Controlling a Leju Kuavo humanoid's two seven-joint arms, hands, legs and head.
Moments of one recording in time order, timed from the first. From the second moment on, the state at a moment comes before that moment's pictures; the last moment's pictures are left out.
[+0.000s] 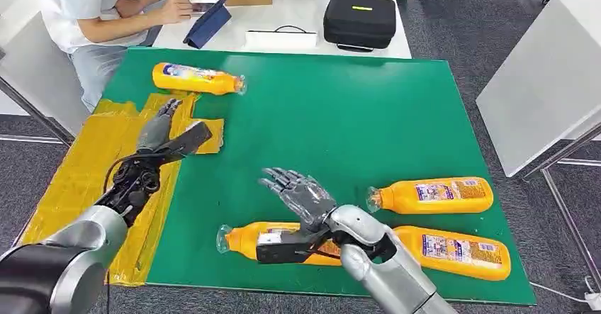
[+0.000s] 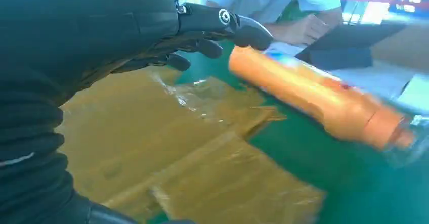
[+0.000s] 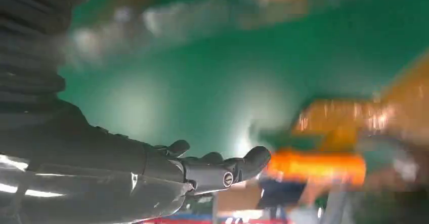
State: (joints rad) left arm -0.81 0.09 -0.06 -0.35 -0.90 0.29 -0.20; right arm -0.41 0.04 0.80 -1.21 0.97 0.05 -0.22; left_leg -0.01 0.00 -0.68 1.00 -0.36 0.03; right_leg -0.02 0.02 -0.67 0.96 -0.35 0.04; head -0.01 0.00
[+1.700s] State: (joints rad) left arm -0.83 -0.04 0.08 -0.55 -0.52 0.21 -0.42; right arm -0.30 0.02 0.69 -1.36 0.72 -0.12 -0.24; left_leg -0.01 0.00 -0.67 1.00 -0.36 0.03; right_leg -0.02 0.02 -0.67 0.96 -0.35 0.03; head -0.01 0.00
